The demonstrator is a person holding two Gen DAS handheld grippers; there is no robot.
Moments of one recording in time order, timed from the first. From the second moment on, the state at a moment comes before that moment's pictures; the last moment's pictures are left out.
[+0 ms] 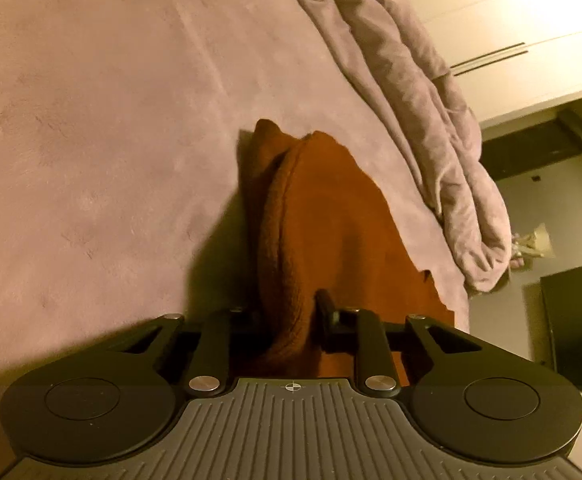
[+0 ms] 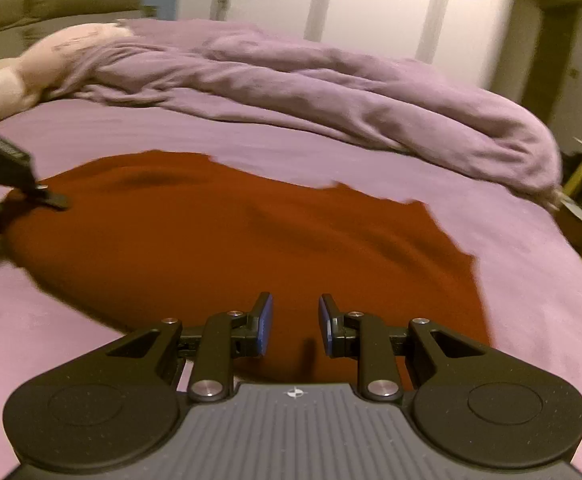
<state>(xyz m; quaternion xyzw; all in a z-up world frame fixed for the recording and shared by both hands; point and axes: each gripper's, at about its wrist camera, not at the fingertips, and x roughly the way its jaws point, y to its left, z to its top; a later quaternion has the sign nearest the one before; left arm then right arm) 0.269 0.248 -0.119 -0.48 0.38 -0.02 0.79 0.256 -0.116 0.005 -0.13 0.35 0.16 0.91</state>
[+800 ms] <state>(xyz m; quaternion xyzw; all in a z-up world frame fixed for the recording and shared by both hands) 0.282 0.229 -0.059 -0.45 0.35 -0.06 0.82 0.234 -0.080 0.007 -0.12 0.32 0.21 0.92</state>
